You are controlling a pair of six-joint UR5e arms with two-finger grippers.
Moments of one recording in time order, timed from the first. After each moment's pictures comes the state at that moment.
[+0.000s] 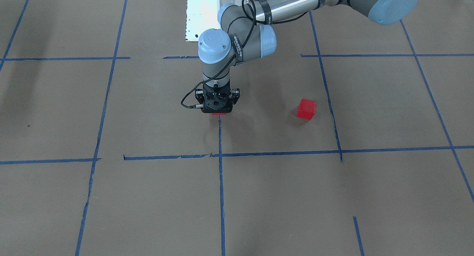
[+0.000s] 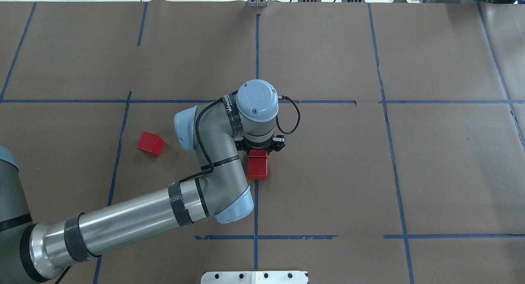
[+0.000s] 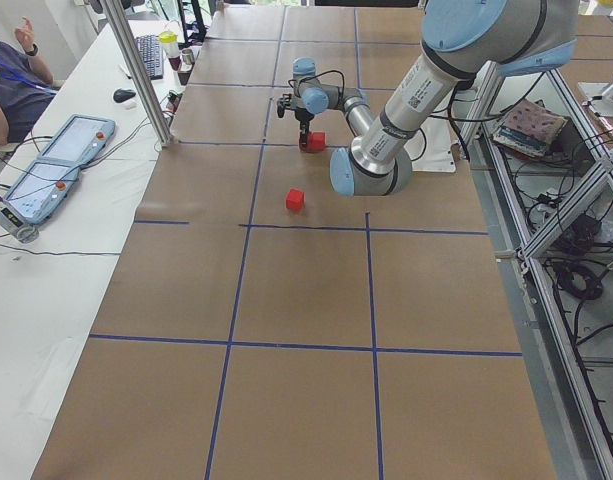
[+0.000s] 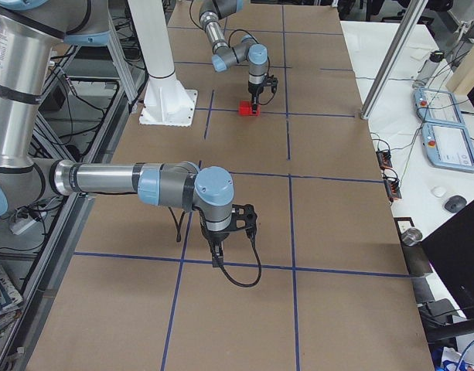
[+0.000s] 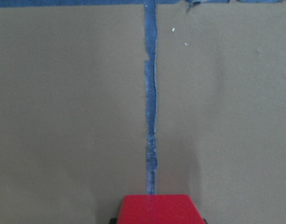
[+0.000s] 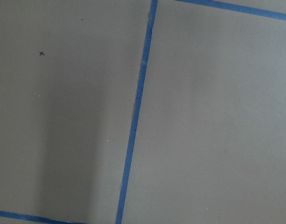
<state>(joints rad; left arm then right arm) -0.47 -2.52 -1.30 -1.65 -1.88 -1.22 1.61 -1.91 1.95 -1.69 2.29 -0.23</state>
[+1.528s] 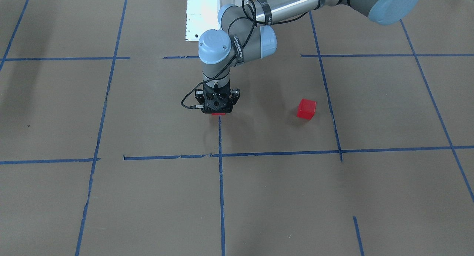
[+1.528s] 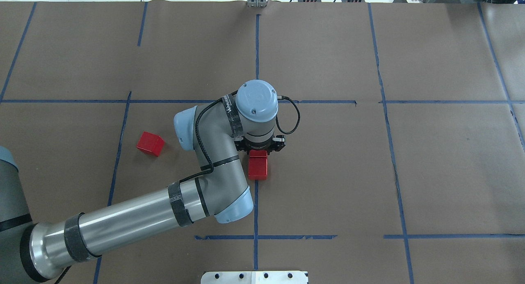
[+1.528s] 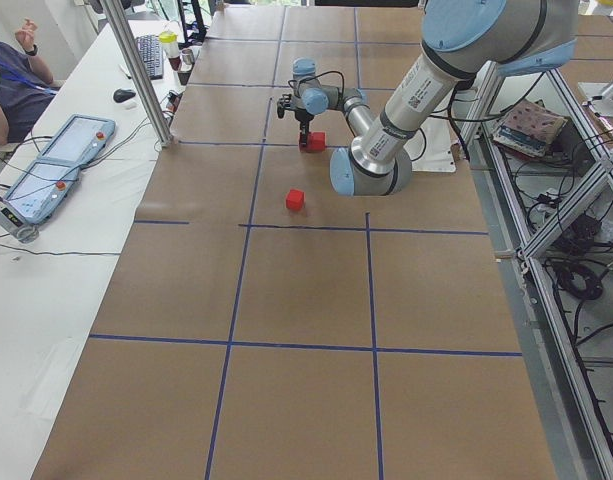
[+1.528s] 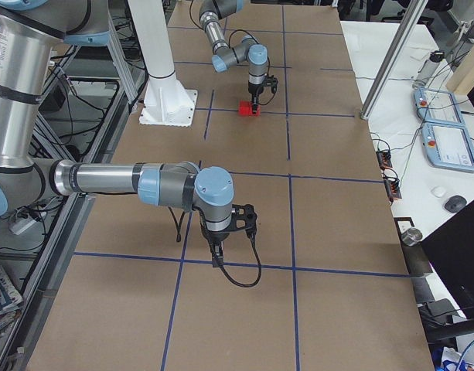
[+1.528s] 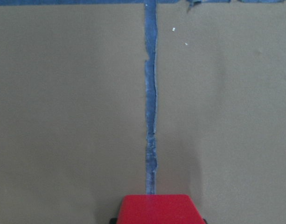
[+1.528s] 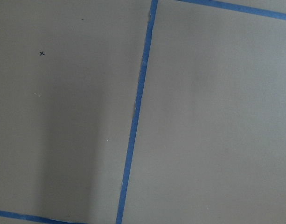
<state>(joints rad) -0.47 -2.51 -1.30 -1.66 -1.88 -1.22 1.61 -1.91 1.95 -1.70 2.29 -0.23</state>
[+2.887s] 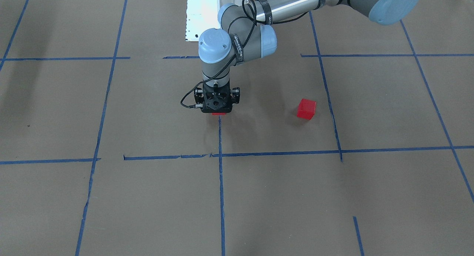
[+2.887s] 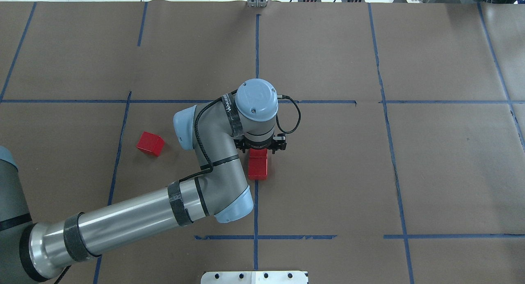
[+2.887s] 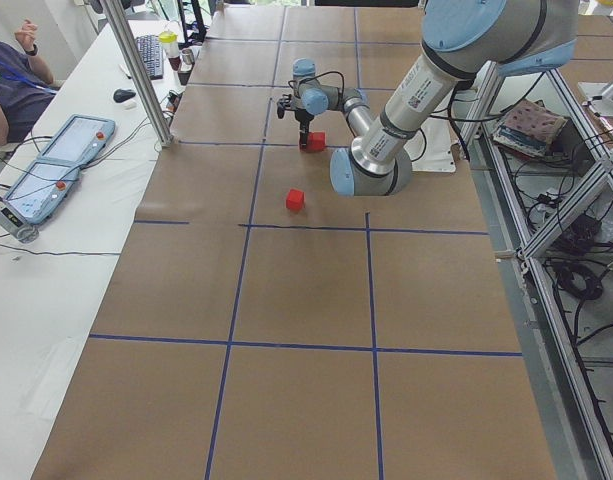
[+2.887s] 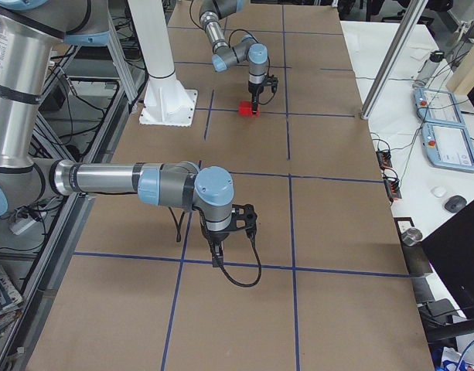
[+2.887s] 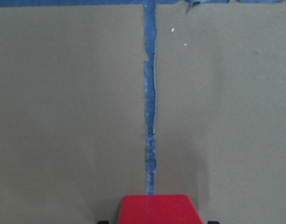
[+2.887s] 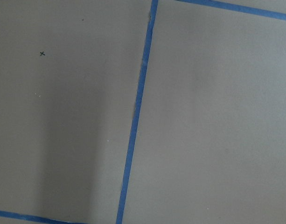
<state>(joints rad) -0.47 -2.51 -1.31 -1.65 -1.88 -1.21 1.61 -1.91 1.95 -1.69 2.29 -0.23</state>
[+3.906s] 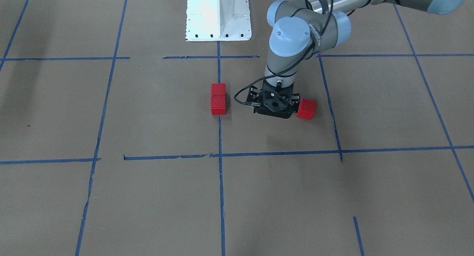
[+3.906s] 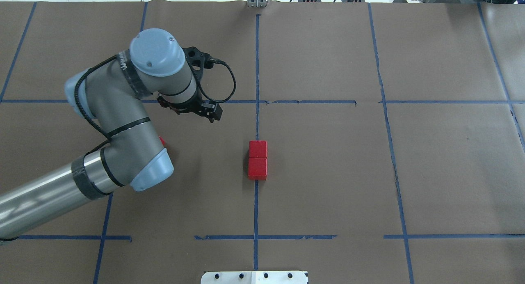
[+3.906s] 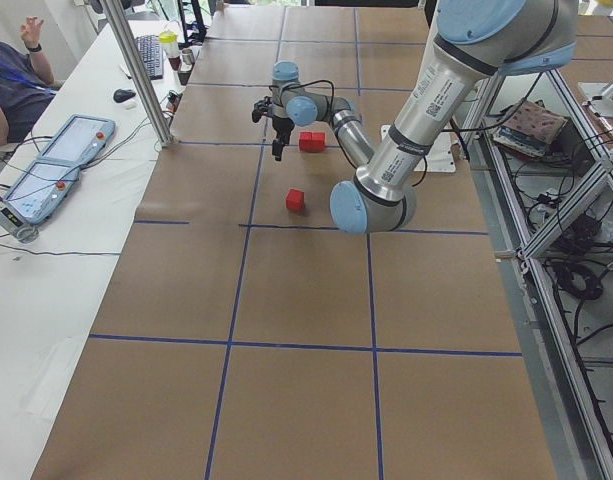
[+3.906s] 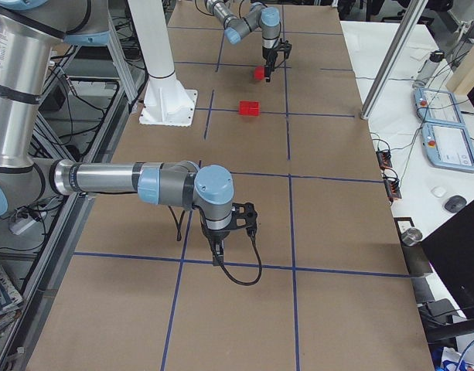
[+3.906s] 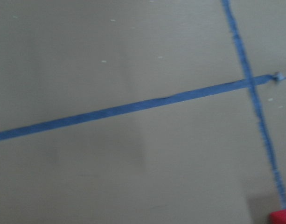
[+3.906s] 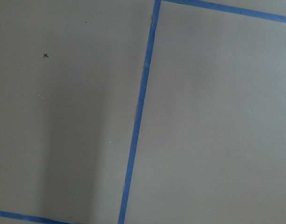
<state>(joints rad) -0.69 -2.19 -1.67 -1.58 -1.94 -0.79 1.61 -1.91 1.96 -1.69 2.30 -0.23</state>
